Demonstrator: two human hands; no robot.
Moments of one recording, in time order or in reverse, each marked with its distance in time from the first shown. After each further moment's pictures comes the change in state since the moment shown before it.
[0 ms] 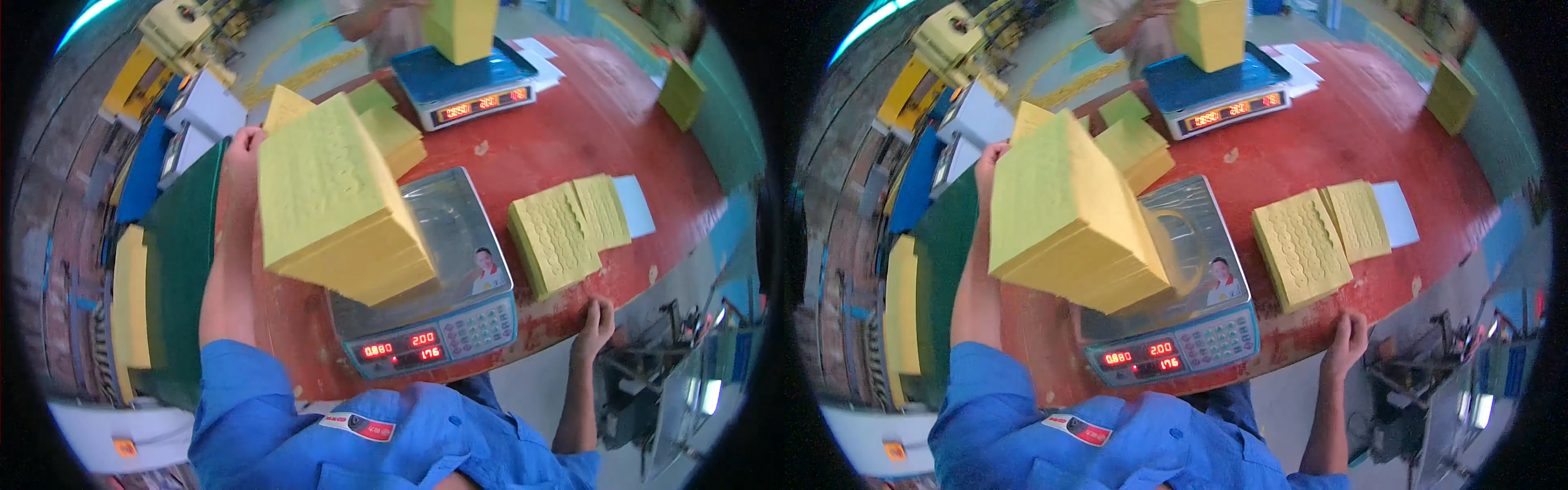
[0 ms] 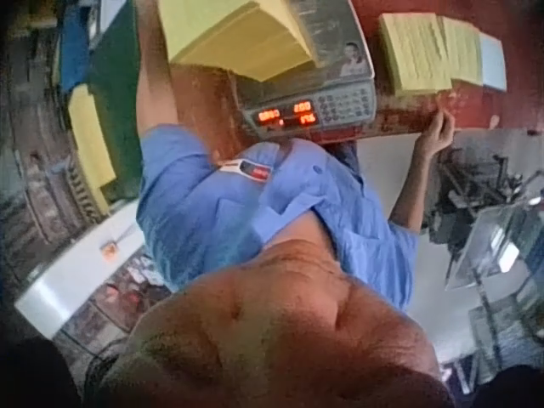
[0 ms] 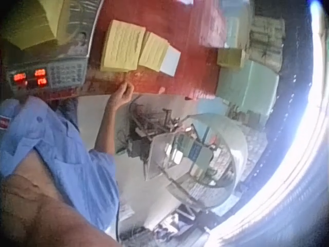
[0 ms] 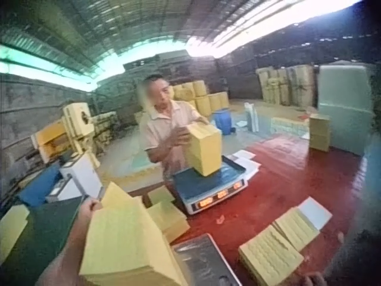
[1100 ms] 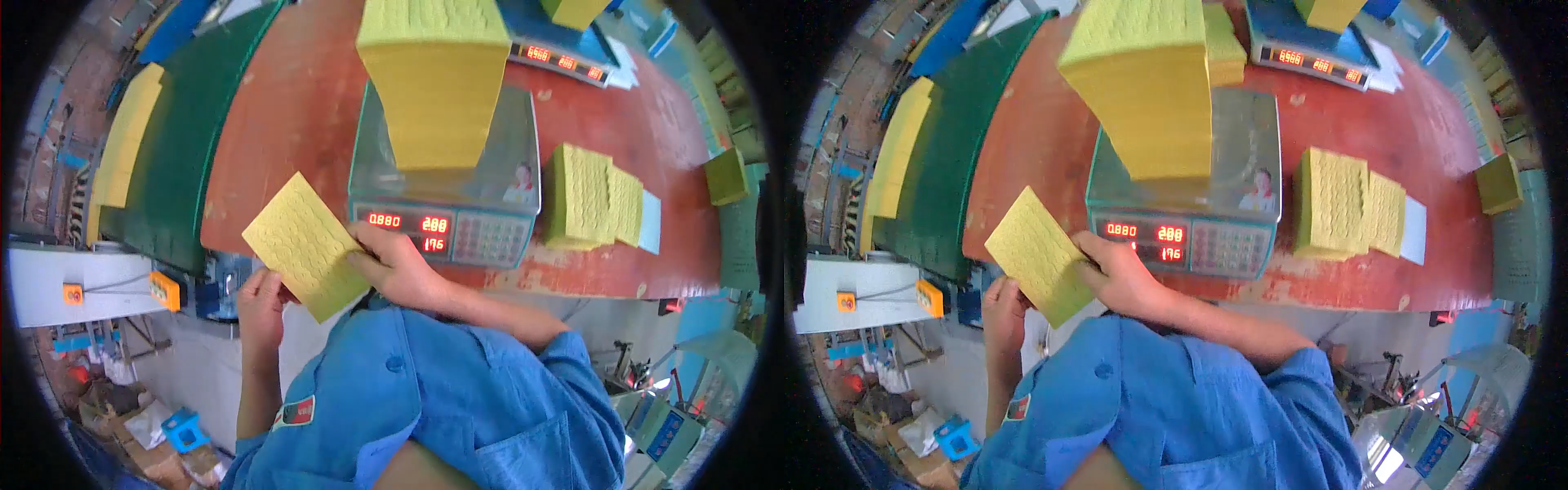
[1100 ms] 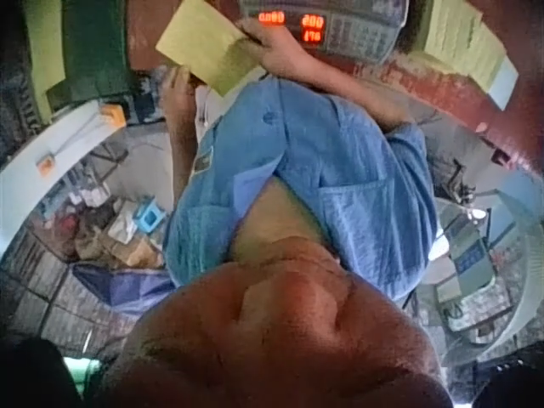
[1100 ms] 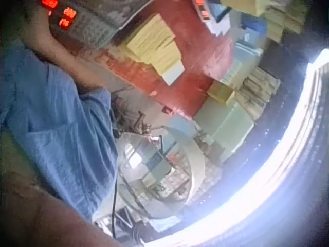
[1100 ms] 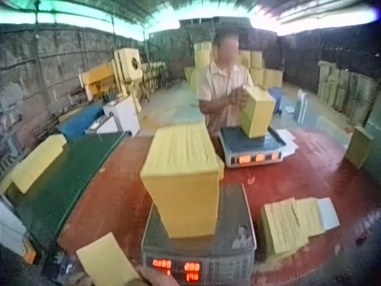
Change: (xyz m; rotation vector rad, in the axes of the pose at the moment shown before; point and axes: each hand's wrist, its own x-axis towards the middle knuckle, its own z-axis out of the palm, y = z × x) left_hand -0.445 0.208 -0.130 -0.460 0.136 -0.906; right_hand -0.174 -0.186 0.175 0.355 -1.704 0.024
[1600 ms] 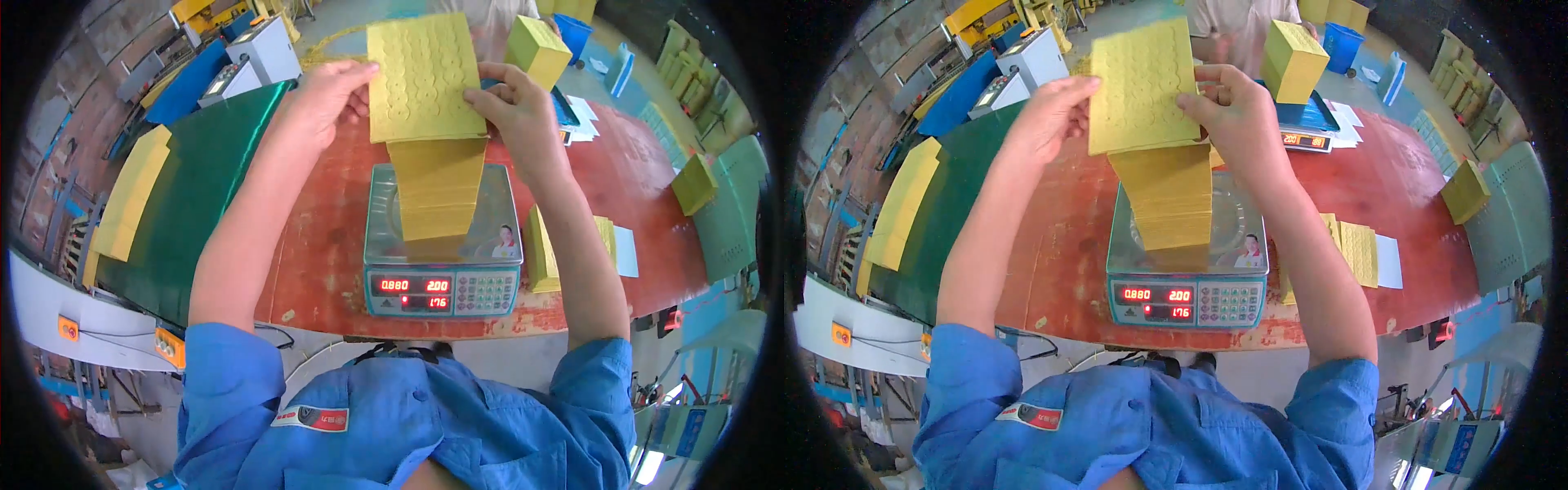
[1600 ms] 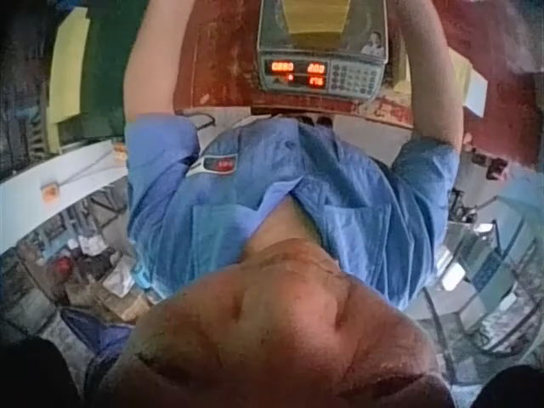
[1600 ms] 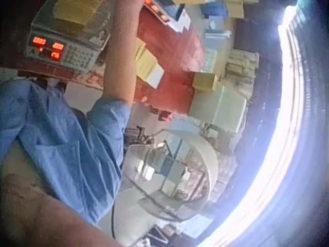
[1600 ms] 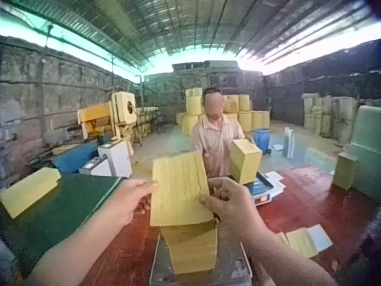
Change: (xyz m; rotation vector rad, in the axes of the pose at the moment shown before) left_hand 0.187 0.241 0.165 0.205 -0.455 0.457; right_hand 0.064 -0.200 -0.126 -0.450 0.661 -0.390
